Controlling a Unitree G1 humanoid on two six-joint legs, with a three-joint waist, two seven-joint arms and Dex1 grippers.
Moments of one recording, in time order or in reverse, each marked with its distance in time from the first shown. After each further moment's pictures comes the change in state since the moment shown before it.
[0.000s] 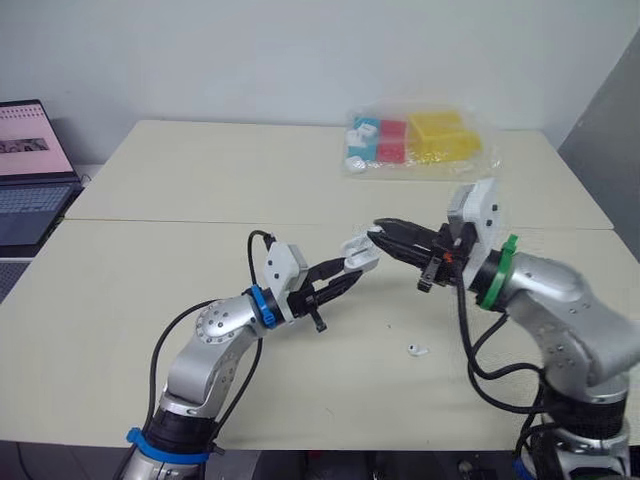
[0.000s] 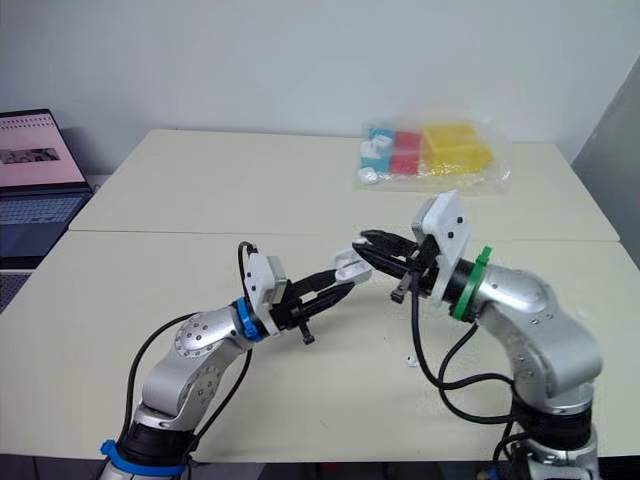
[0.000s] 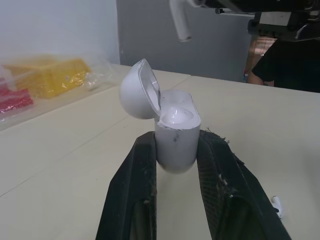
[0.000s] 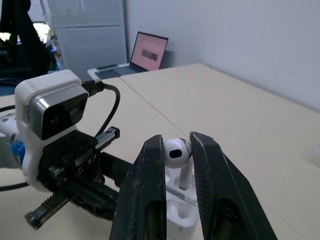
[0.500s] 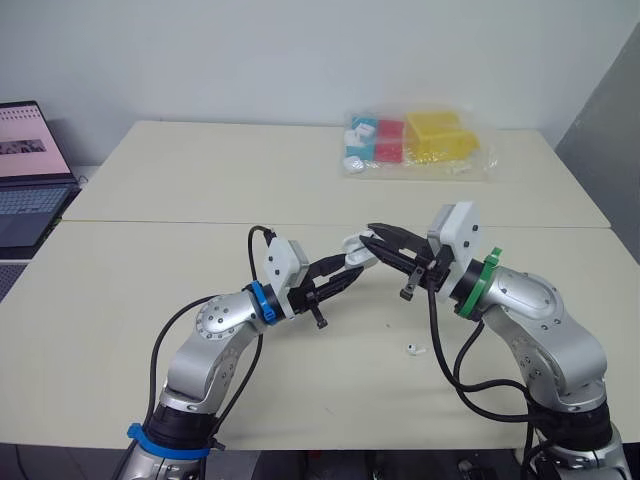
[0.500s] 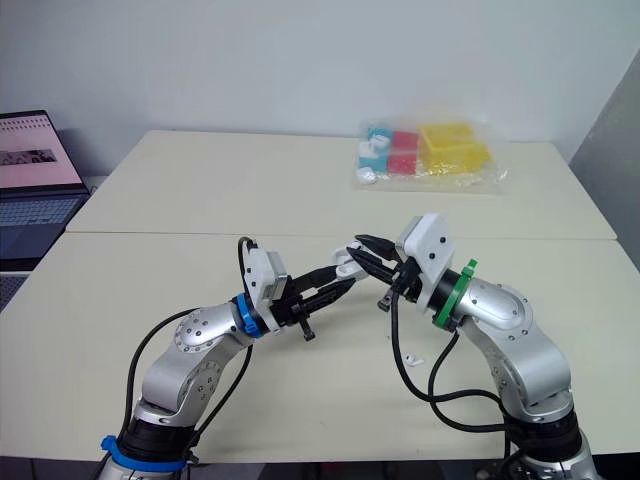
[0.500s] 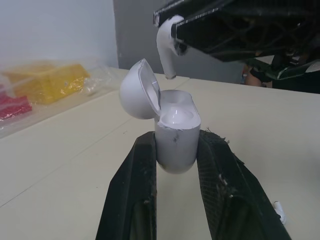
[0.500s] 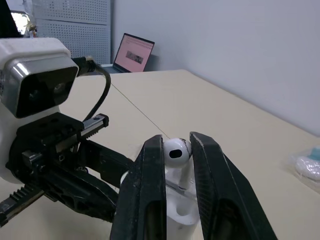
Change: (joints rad) left arm -0.017 0.001 0.003 -0.001 0.000 0.003 0.000; right arm 0.082 -0.054 0.114 0.068 -0.081 -0.218 -0.025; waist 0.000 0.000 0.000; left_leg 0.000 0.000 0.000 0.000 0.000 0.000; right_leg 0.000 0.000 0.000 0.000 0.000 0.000
